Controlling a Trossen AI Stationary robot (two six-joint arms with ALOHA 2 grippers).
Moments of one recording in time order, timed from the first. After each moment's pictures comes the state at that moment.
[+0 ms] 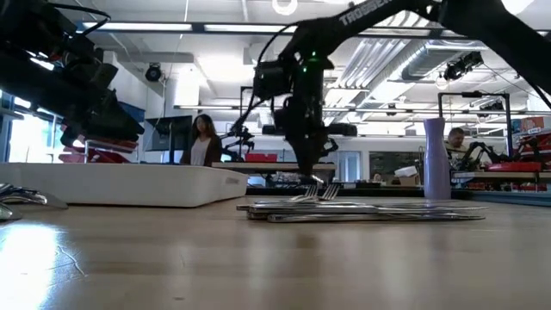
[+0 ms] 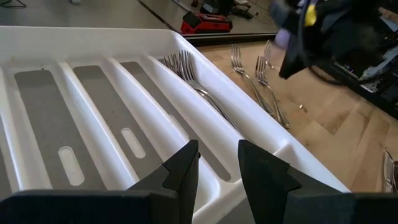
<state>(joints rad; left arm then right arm) 0.03 0.32 0.09 -0.21 -0.62 -0.63 -0.35 2.23 1.90 -1.14 0.10 -1.30</state>
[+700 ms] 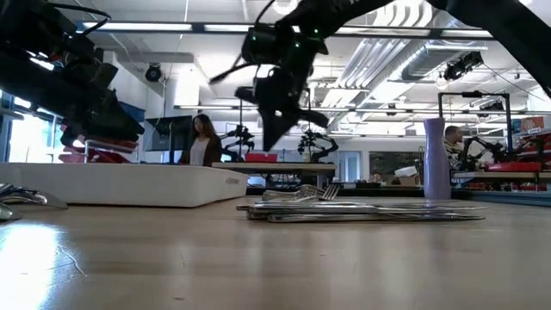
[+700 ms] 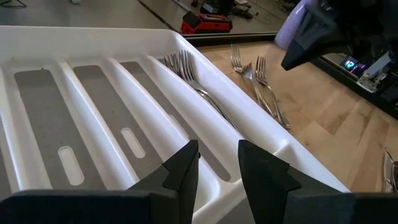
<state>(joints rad) 0.03 0.32 0.09 -0.21 -0.62 -0.63 -0.29 2.18 1.91 -0.93 0.06 -1.46</state>
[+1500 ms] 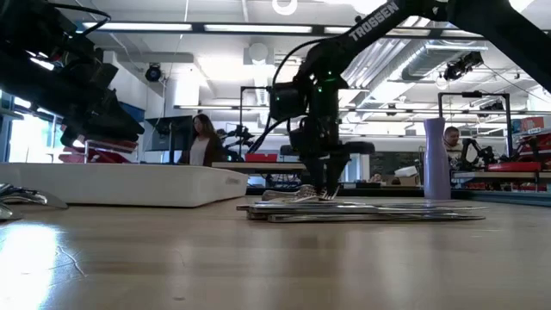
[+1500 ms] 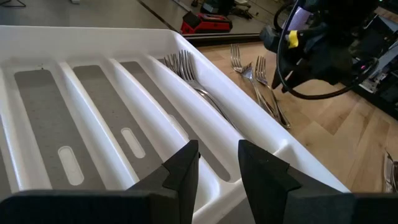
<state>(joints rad) 0.03 0.32 0.09 -0.21 -0.62 -0.63 -0.40 2.18 1.66 -0.99 0.05 -1.25</state>
